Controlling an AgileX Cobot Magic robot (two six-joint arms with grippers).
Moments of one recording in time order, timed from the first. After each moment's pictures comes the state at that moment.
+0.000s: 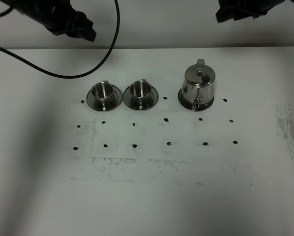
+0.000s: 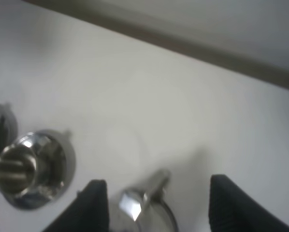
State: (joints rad) left arm -0.11 2.24 -2.19 -0.47 1.03 0.58; right arm 0.07 2.24 -2.30 0.45 1.18 -0.40
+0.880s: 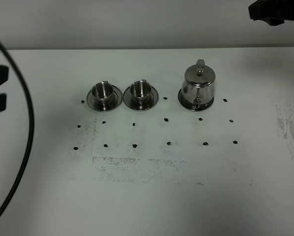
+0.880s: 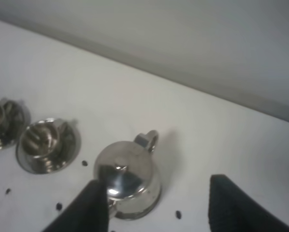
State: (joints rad) left arm -0.11 0.90 -0.85 -0.32 0.53 0.50; right arm 0.13 1.60 -1.50 0.41 0.77 -0.51
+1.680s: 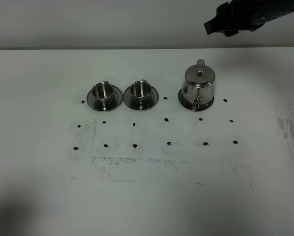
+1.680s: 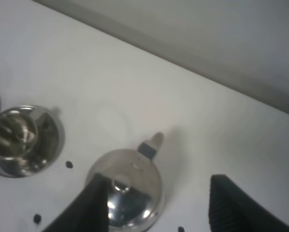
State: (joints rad) left arm -0.11 0.15 -0.70 0.12 1.13 0.01; right arm 0.29 1.82 -1.65 0.13 0.73 -0.27
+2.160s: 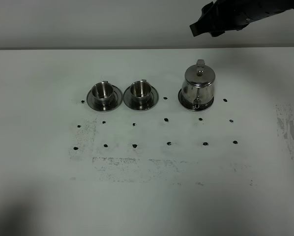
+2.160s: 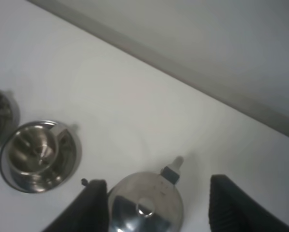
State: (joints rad) left arm -0.11 0.13 -0.46 0.02 1.06 0.03; right arm 0.35 1.82 -1.65 0.07 0.68 -0.24
